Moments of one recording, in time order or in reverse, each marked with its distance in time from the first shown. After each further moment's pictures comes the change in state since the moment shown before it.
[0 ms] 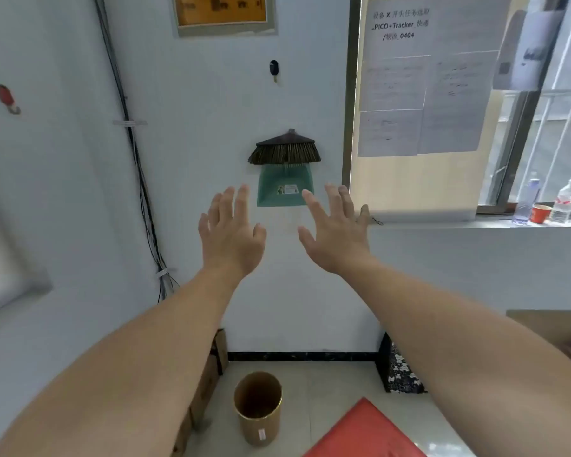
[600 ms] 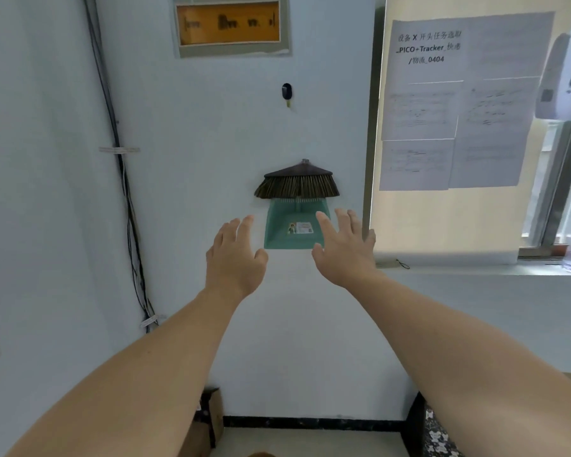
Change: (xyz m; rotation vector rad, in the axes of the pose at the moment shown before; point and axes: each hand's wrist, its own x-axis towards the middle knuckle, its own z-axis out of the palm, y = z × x) left_hand 0.156 -0.070 0.103 -0.045 -0.081 -0.032; right_hand 0.176 0.021 0.126 -0.003 -0.043 0.077
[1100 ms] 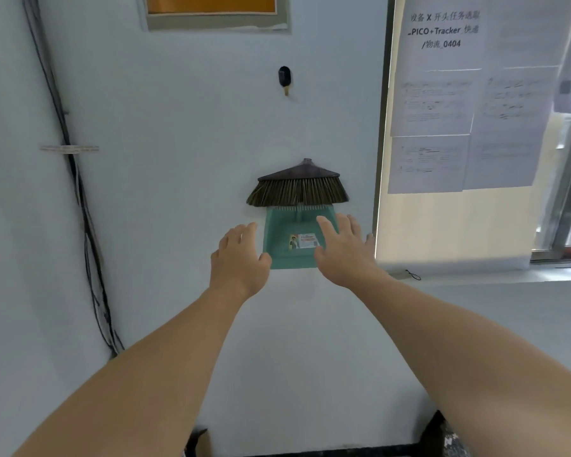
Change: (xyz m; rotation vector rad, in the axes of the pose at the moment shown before) left_hand 0.146 -0.075 0.096 -0.014 -0.087 0.059; right_hand 0.129 -0.006 0.105 -0.035 -0.055 0.054
